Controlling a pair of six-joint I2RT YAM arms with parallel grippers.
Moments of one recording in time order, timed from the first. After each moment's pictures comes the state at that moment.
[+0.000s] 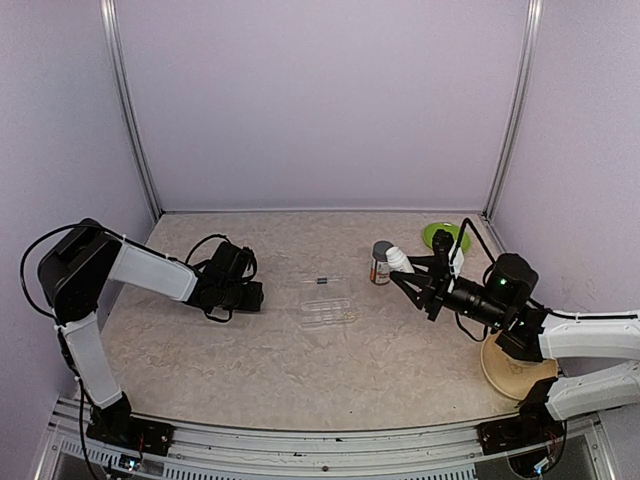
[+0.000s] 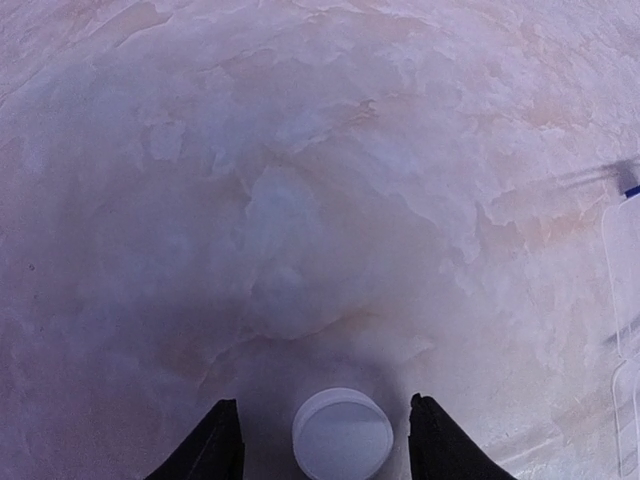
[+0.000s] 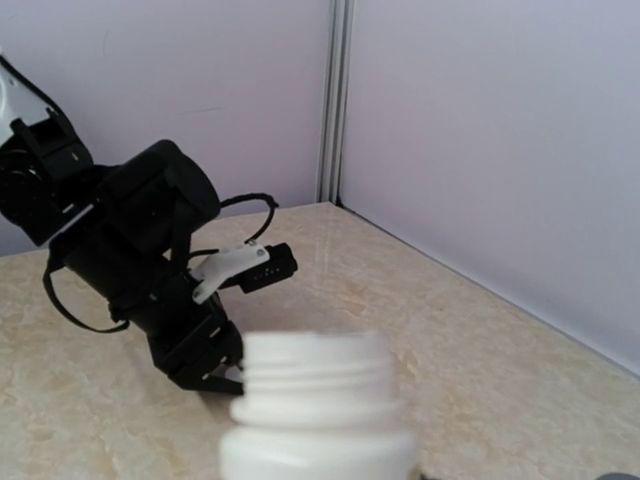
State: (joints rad) left arm -0.60 1.84 0.90 0.07 -0.20 -0.38; right arm 0.73 1.07 0.39 0.74 -0.27 -0.09
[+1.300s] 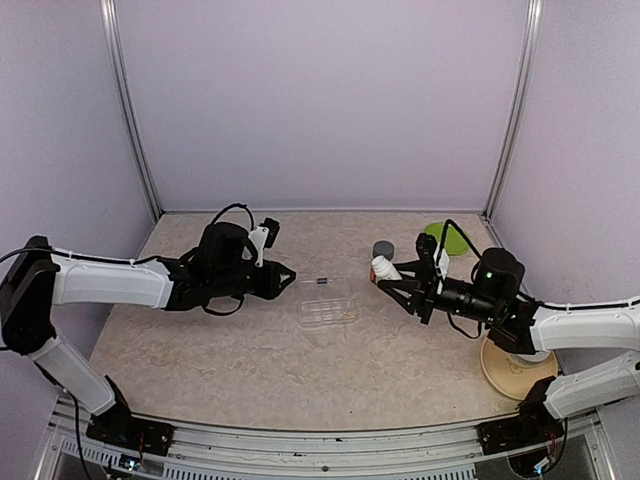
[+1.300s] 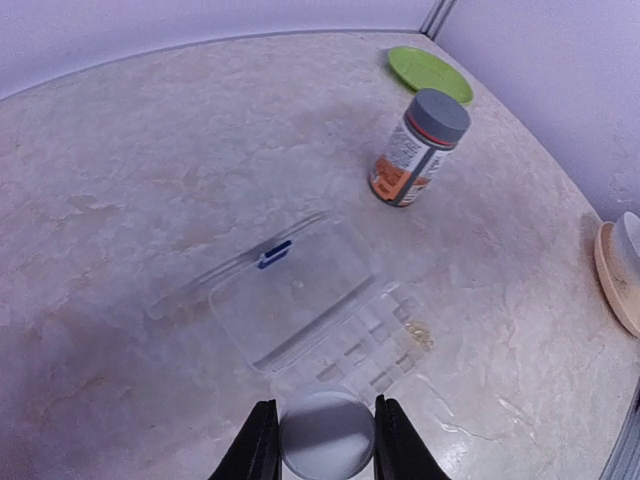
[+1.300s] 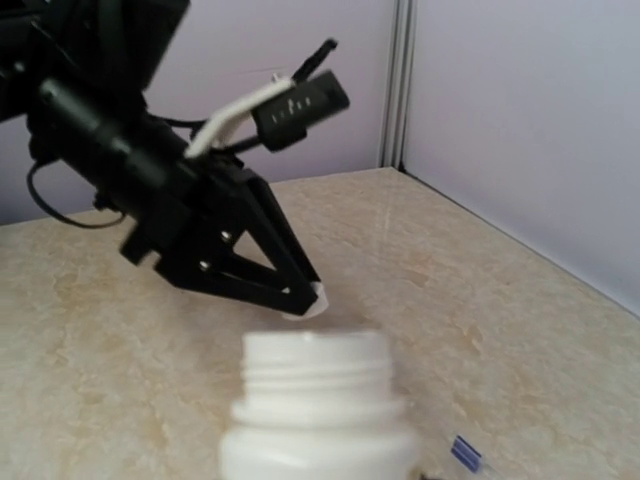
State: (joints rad) left arm -0.76 1.56 0.88 0.16 0.00 -0.32; right arm 0.73 1.16 0.45 0.69 -0.38 -0.09
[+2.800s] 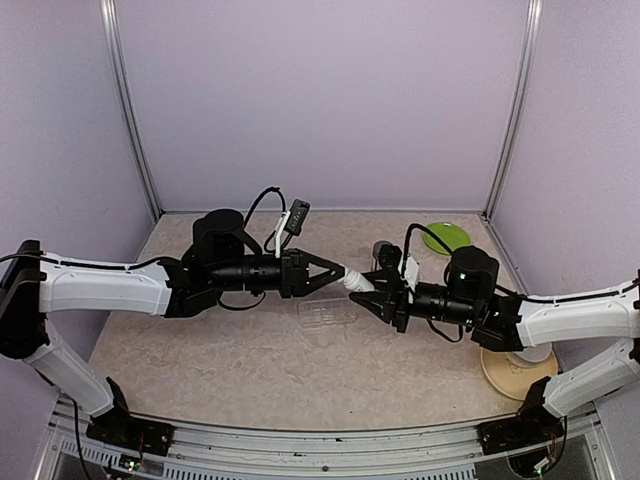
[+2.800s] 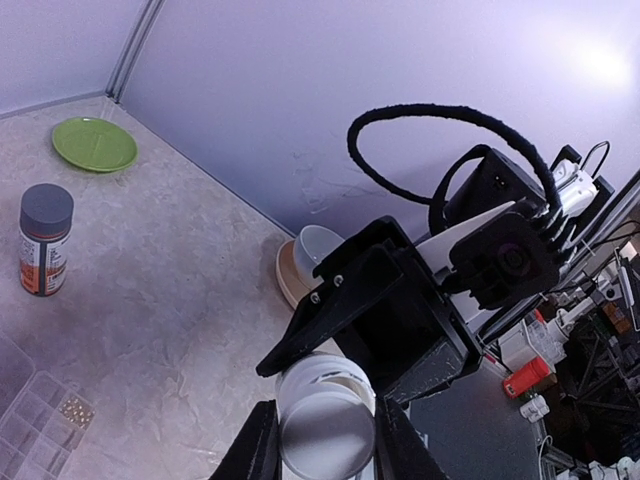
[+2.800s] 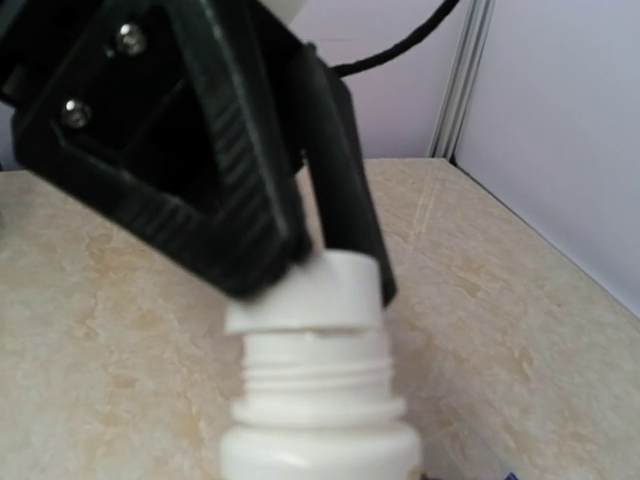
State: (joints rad) left arm -0.91 1.51 0.92 0.47 0.49 -0.53; right arm 0.91 1.25 0.57 0.59 -0.27 -0.22
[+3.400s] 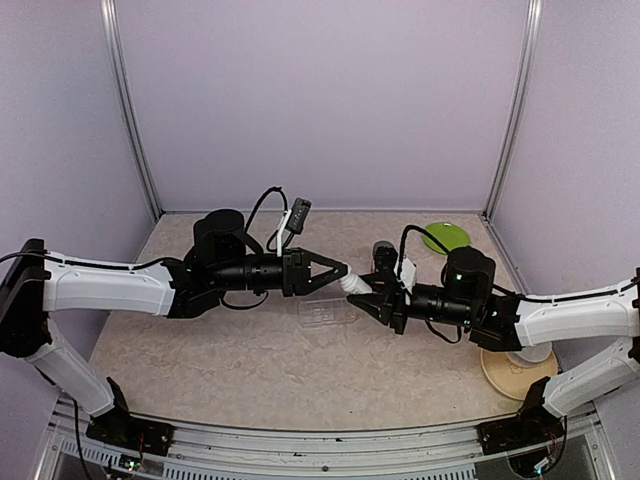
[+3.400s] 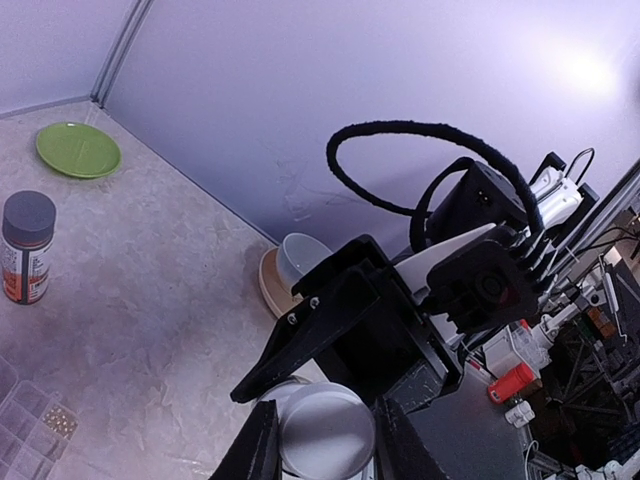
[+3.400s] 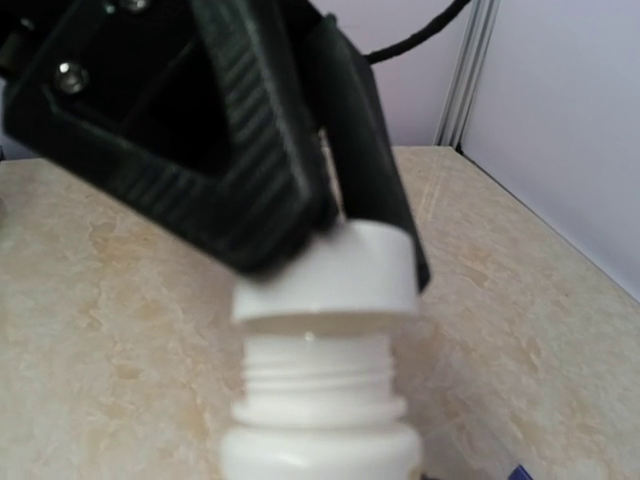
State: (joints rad) left arm -0.91 1.53 0.93 0.53 0.52 -0.57; right arm 0.92 1.27 0.59 0.57 -0.26 -0.22
